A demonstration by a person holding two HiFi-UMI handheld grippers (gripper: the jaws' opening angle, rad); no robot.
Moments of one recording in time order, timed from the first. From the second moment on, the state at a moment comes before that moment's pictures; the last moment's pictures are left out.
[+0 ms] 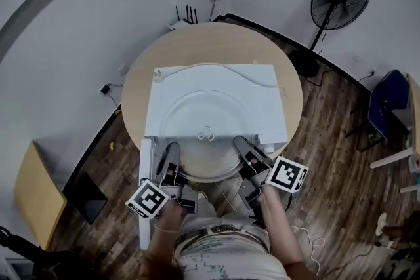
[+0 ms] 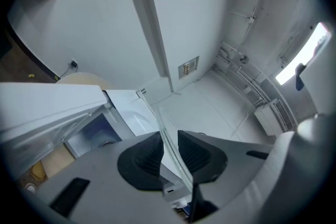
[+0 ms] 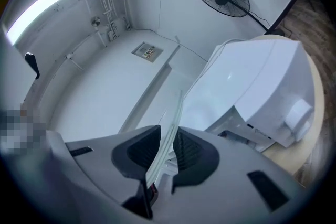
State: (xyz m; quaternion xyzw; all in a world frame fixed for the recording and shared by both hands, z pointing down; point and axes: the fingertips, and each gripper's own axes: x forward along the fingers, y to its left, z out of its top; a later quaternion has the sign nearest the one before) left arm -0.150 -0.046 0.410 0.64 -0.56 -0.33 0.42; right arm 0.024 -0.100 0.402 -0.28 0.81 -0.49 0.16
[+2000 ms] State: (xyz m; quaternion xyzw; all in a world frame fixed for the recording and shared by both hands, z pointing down) left arm -0.176 -0.134 0.434 0.73 -0.57 0.05 0.37; right arm -0.027 -0.170 0.439 -0.45 0.81 -0.19 -0.33
